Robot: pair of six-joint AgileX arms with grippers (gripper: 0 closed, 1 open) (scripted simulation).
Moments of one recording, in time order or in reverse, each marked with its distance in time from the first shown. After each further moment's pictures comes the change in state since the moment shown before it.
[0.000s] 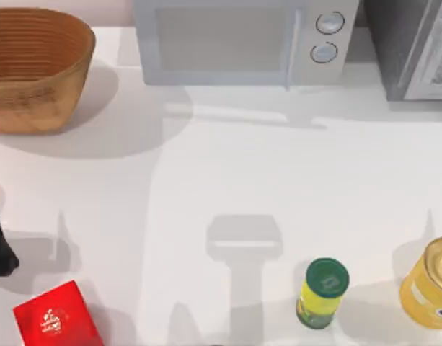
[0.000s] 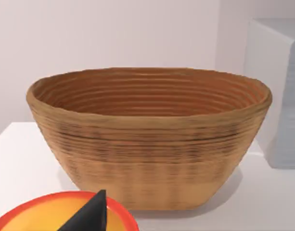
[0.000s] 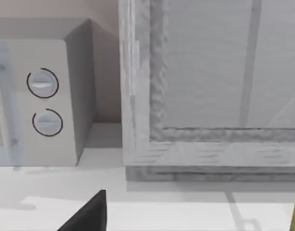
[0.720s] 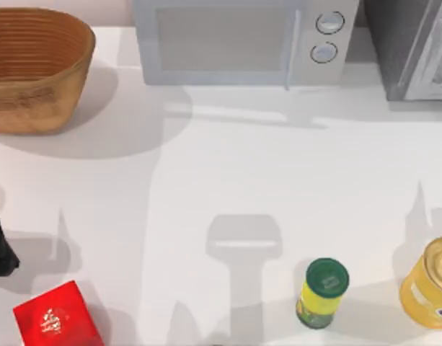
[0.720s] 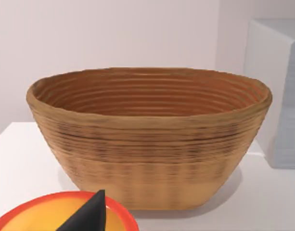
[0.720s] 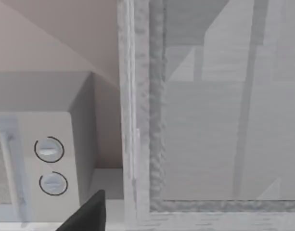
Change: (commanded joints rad) left arm 0.000 0.000 0.000 0.000 0.000 0.000; right arm 0.036 0.271 0.358 -0.085 0.042 0.009
